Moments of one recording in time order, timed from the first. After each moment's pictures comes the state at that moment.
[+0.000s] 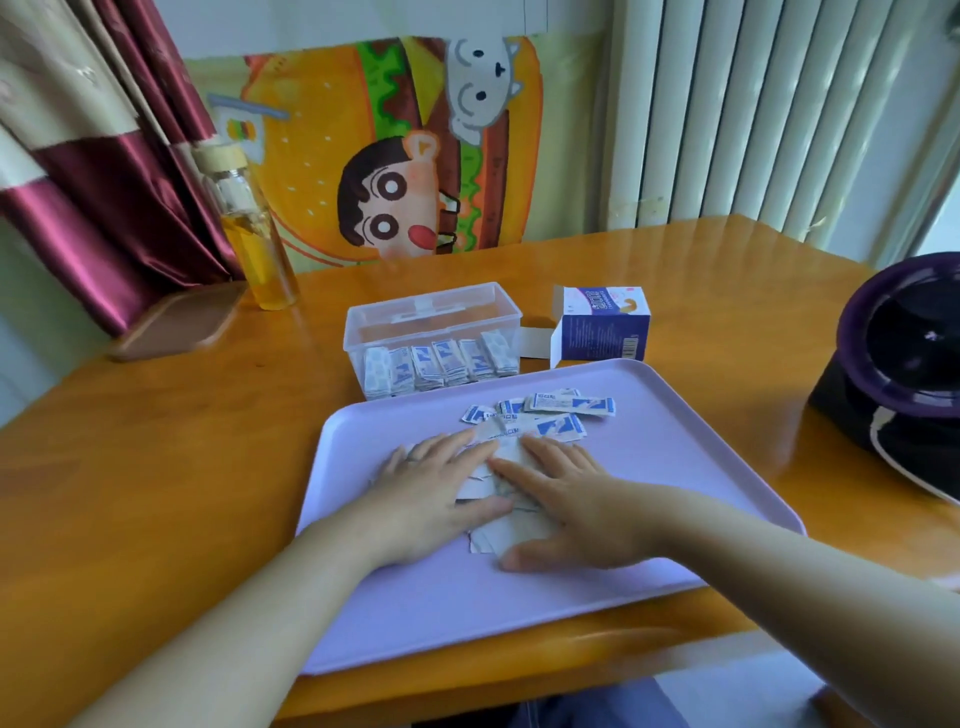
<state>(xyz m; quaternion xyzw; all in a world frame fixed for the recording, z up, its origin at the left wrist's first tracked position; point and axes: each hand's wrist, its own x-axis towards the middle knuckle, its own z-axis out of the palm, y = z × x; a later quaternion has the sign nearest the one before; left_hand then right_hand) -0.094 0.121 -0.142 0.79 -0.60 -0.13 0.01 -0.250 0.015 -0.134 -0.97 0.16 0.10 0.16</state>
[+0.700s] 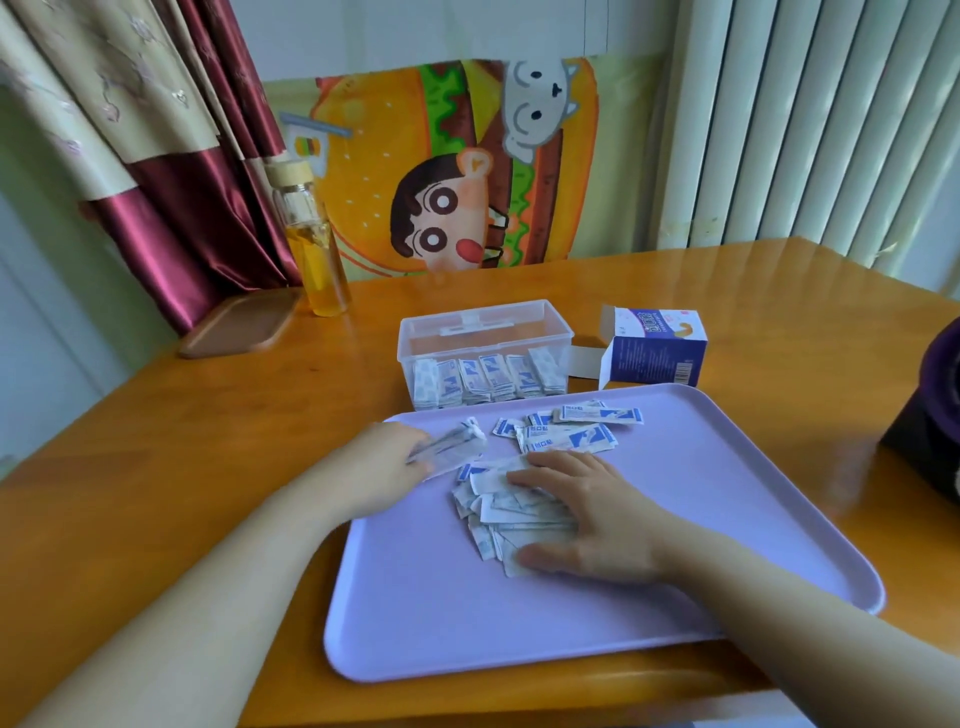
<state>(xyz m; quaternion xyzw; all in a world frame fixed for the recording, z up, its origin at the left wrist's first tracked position) -0.033 0.149 -0.106 0.85 -0.51 -0.10 0.07 -0.225 0.016 -0.145 -0.97 0.13 -0.06 0.20</state>
